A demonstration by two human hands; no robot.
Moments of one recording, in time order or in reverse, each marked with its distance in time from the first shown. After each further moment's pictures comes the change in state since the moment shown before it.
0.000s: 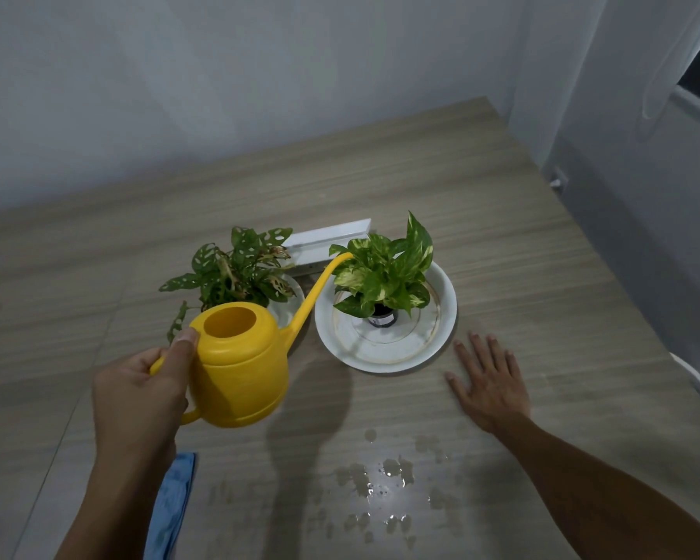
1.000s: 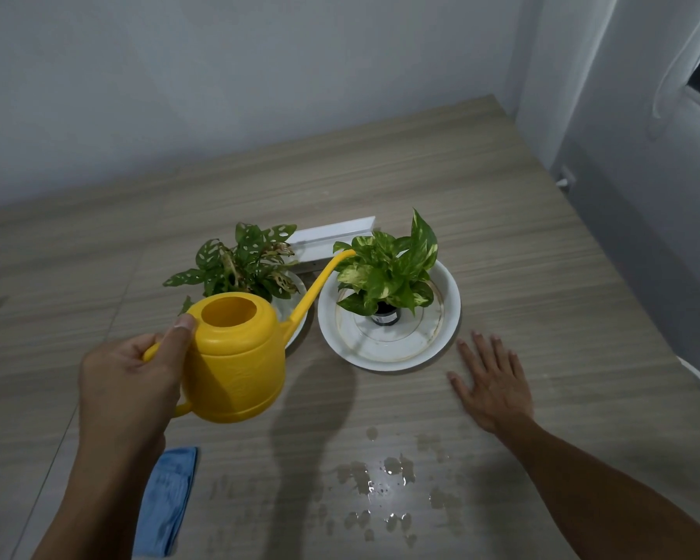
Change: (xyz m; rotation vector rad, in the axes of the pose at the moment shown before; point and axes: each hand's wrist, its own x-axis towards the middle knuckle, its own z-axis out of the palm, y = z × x) left_hand 0.000 0.017 -0.008 0.066 -0.002 0.076; right_hand -0.001 -0.001 0.000 0.004 -0.025 -0.002
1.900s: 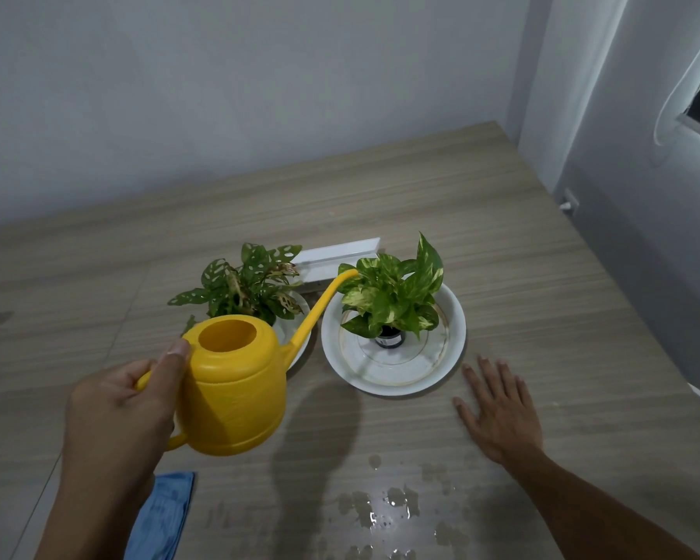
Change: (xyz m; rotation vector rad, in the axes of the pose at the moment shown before) left_hand -0.005 0.007 -0.005 0.068 -0.013 -0.043; right_hand 0.001 0.003 0.010 0.024 0.092 -0.014
